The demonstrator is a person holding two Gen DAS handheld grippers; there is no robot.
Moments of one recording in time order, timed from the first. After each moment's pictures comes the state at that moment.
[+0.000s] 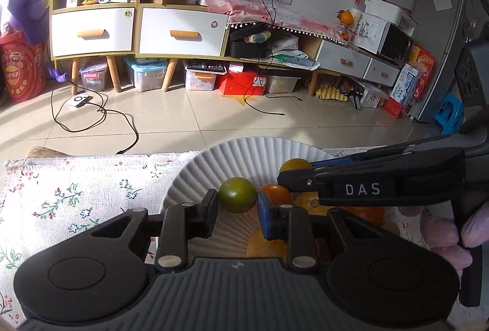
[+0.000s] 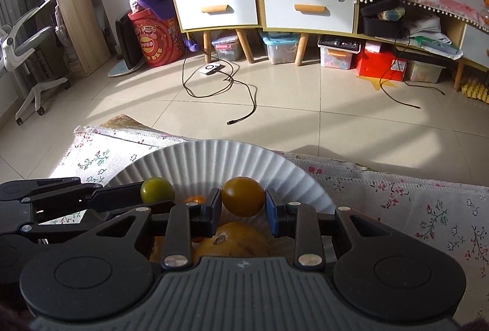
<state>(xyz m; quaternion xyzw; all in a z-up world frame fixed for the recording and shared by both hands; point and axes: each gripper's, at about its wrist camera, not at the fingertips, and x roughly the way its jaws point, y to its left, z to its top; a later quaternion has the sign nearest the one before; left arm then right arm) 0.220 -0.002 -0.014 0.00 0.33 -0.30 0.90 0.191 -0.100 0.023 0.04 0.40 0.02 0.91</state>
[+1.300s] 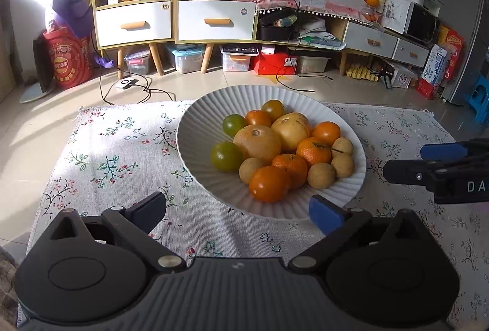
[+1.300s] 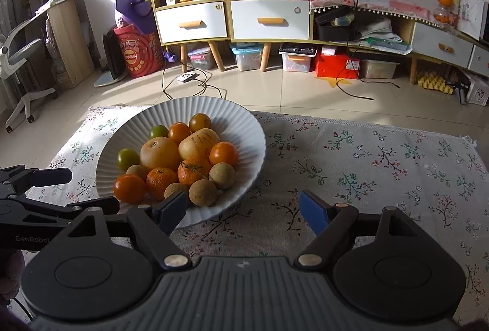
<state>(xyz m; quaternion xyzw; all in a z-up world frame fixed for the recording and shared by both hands) 0.126 0.010 0.007 0.04 0.36 -0.20 0.91 0.074 -0.125 0.054 0.04 0.38 -0.03 0.92</state>
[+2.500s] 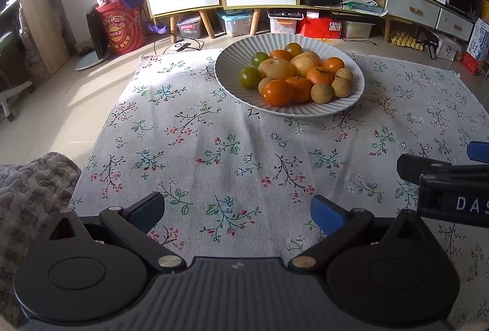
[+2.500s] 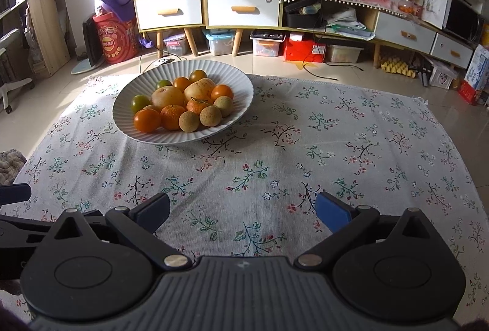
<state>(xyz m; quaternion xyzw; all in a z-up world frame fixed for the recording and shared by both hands) 0.044 0.004 0.011 0.09 0.42 -0.08 0.90 0.003 -0.092 0.042 0.02 0.39 -0.10 0.91</state>
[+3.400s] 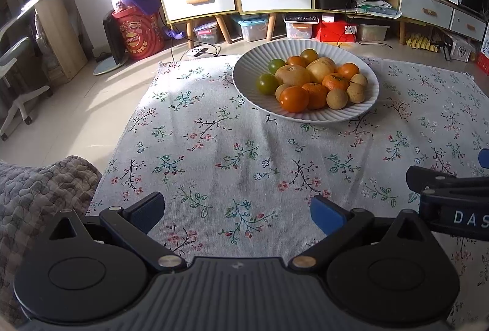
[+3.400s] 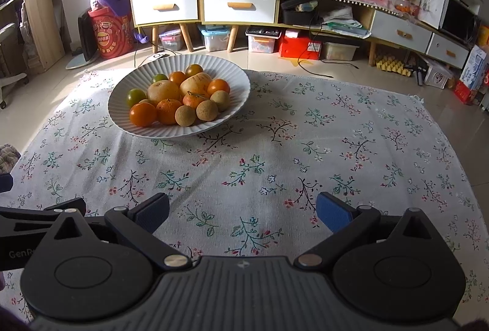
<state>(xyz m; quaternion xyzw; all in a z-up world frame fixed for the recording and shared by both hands) 0.040 0.002 0.020 0.10 0.41 -0.05 0.91 0.002 -0.088 0.043 0.01 0.40 -0.11 0.91</state>
